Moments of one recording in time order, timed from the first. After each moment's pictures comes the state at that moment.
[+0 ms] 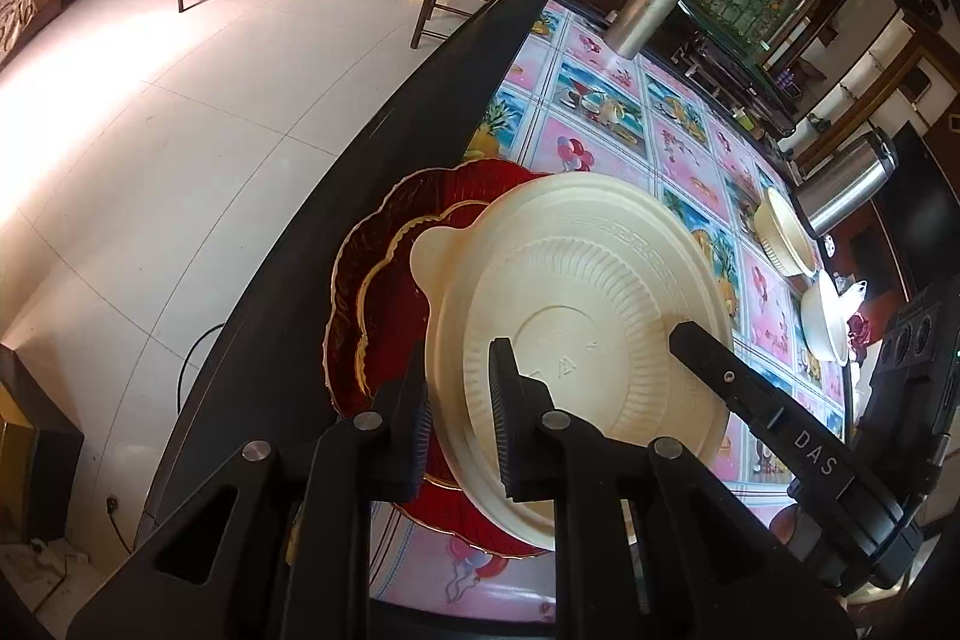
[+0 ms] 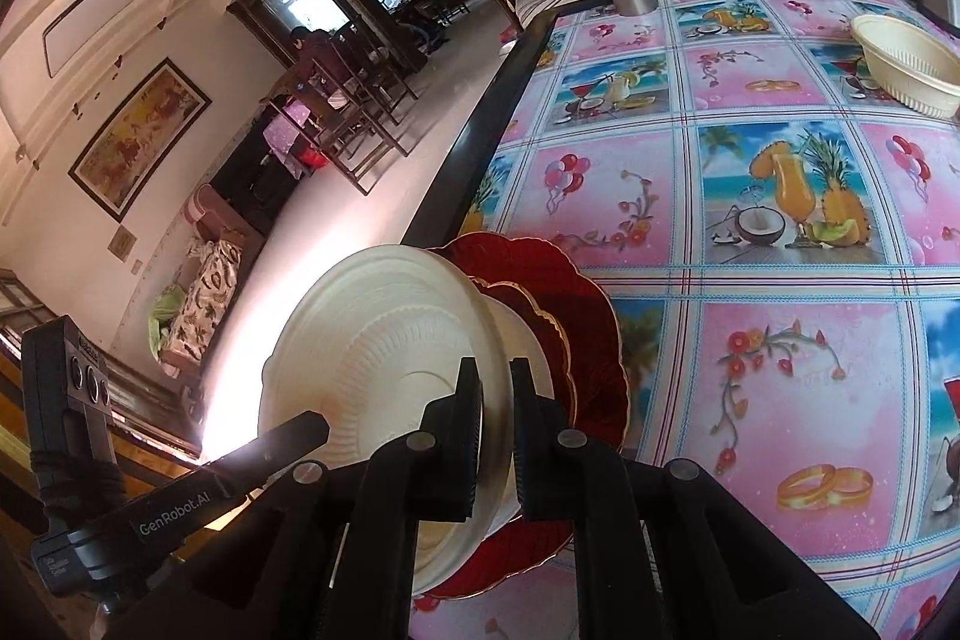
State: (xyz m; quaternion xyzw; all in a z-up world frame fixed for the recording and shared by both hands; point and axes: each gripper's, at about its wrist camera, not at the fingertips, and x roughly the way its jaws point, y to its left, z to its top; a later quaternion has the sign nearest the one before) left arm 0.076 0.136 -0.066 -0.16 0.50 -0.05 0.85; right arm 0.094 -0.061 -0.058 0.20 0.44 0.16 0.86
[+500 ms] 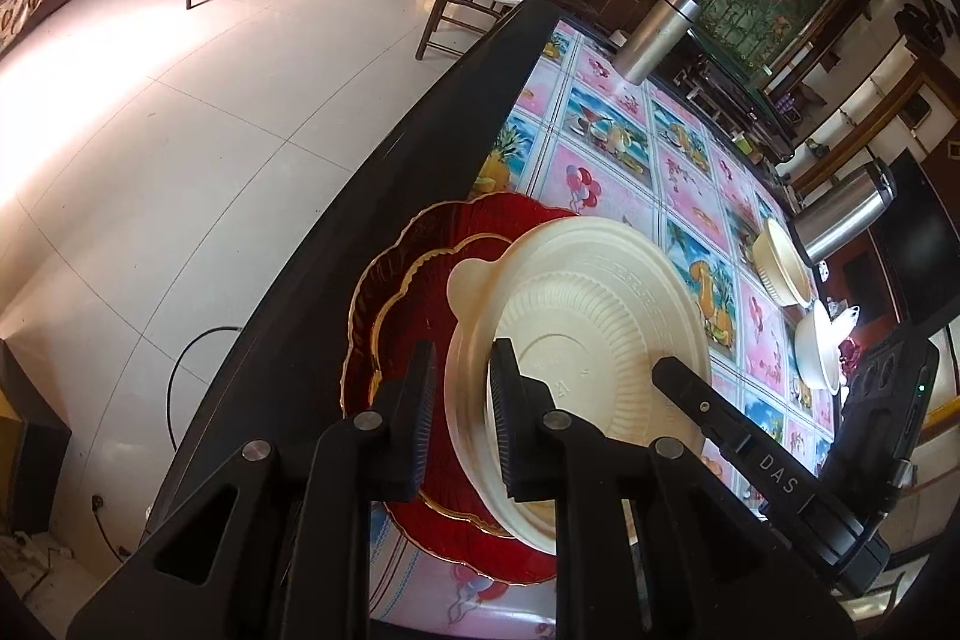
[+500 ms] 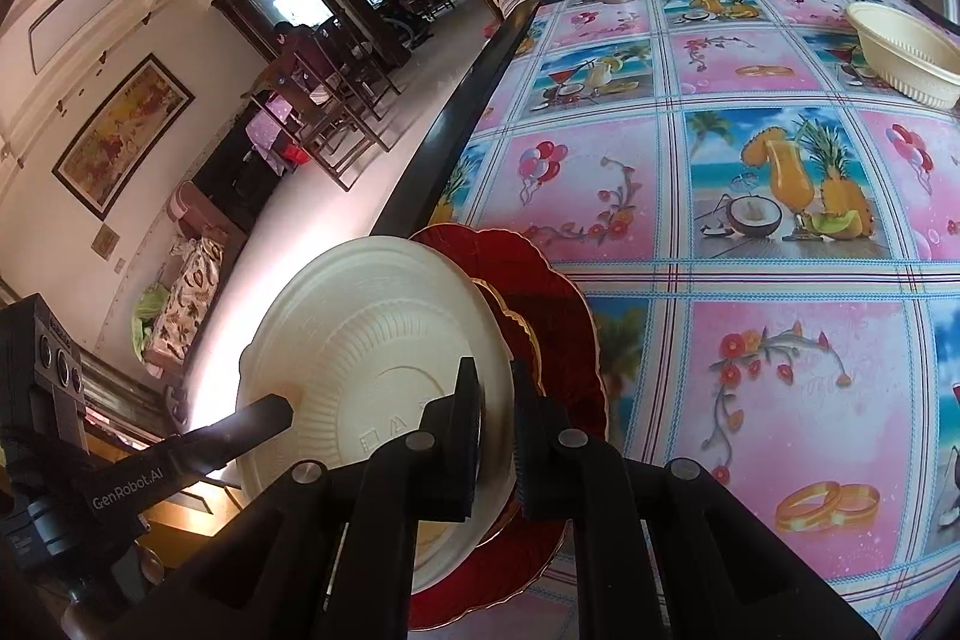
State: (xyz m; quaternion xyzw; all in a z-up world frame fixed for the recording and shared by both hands) left arm 0.080 0.152 -0.059 -0.19 0.48 -0.04 0.86; right arm 0.109 -0.063 -0.077 0.19 0.45 0.15 0.86
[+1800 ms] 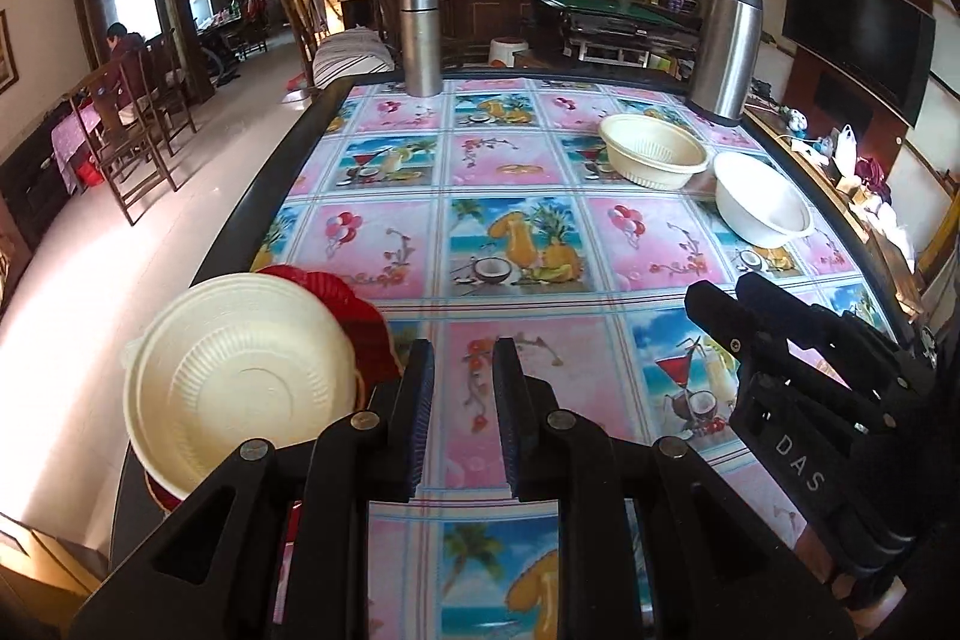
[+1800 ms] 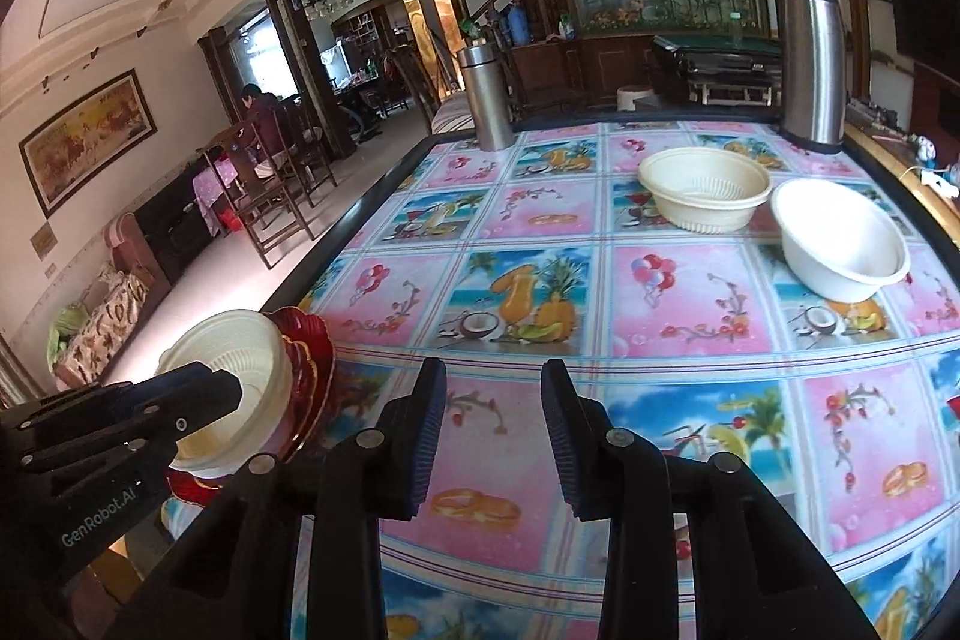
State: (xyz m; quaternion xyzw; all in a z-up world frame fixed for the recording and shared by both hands) left arm 0.027 -0.071 -0.013 0.06 0.38 -0.11 0.91; right arm 0.014 -0.201 -0.024 0.09 0.32 0.04 0.94
